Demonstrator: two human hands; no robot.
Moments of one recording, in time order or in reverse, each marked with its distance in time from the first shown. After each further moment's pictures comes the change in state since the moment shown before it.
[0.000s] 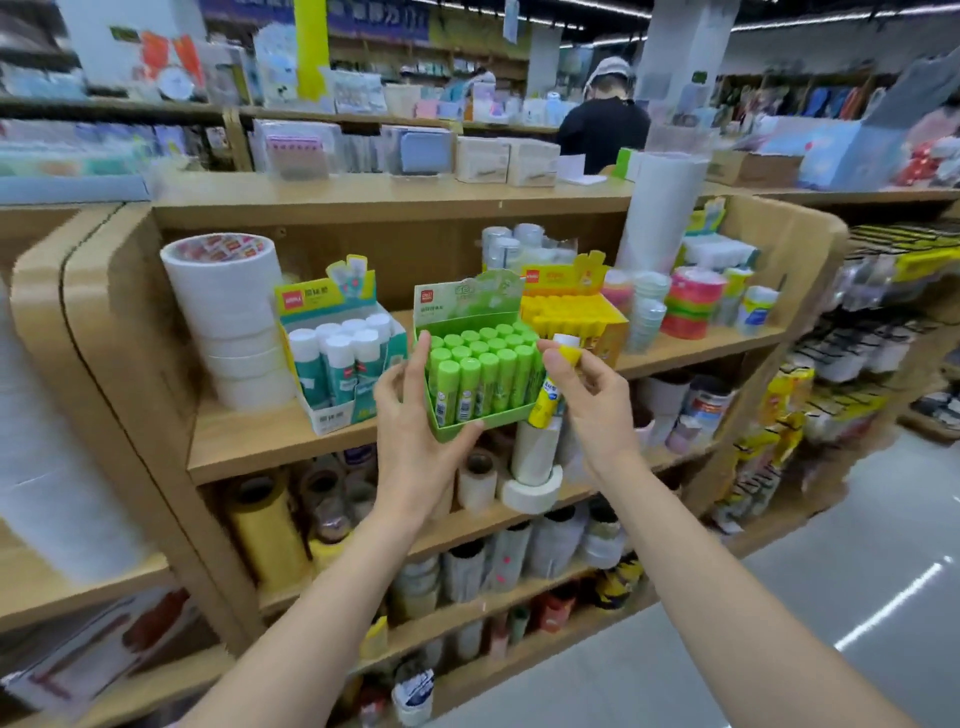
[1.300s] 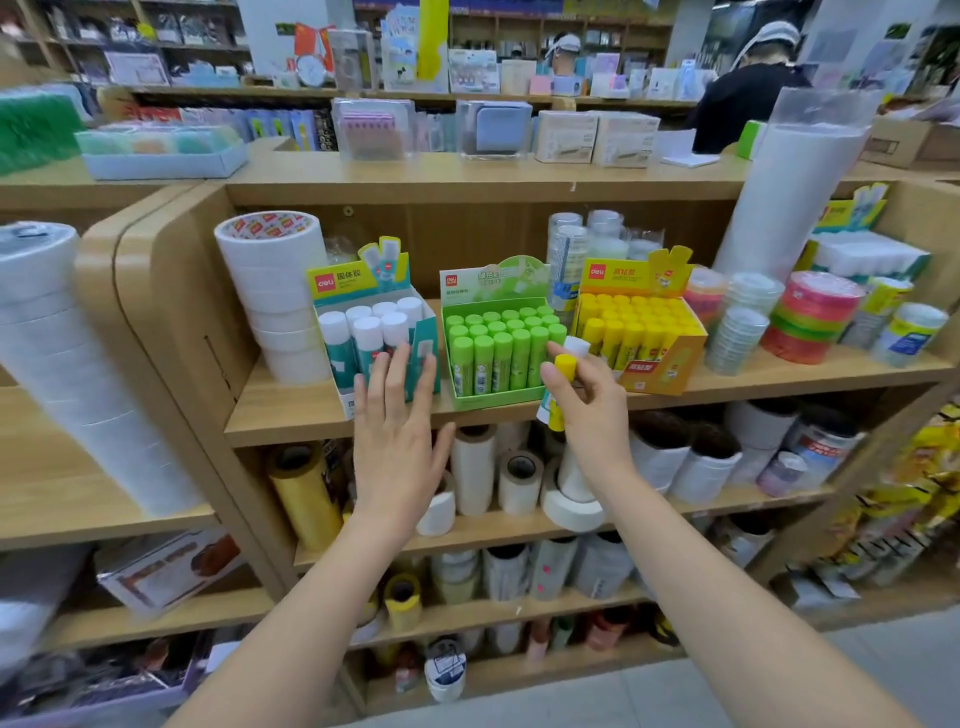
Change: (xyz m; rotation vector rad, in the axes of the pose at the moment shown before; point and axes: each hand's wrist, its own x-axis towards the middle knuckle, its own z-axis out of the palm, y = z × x) left_hand -0.003 -0.041 0.007 0.930 0.098 0.055; right_hand 0.044 0.057 0.011 -0.134 -0.206 -0.060
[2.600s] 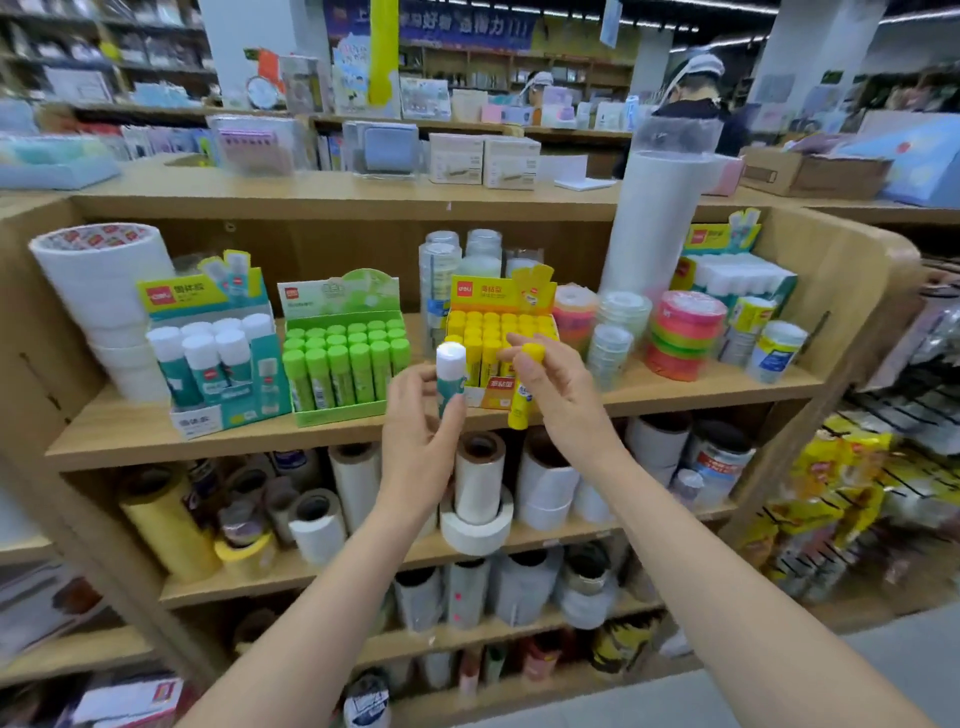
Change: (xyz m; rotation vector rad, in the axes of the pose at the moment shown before) left_hand 0.034 0.172 0.004 -1.072 -0.026 -0.309; right_hand 0.041 -0.005 -0.135 -0.075 -0.264 -0.203
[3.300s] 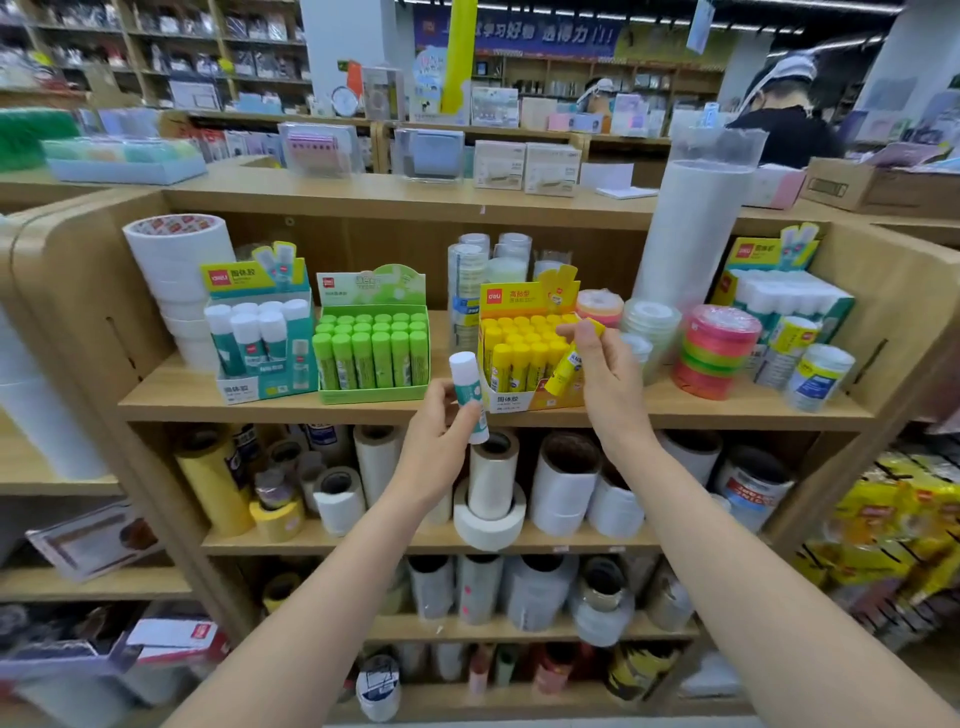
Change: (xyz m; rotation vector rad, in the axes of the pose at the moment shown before) left_hand -0.012 0.012 0.014 -0.044 -0.074 -0.243; right_hand 0.021 0.020 -0.030 0.087 0.181 0.072
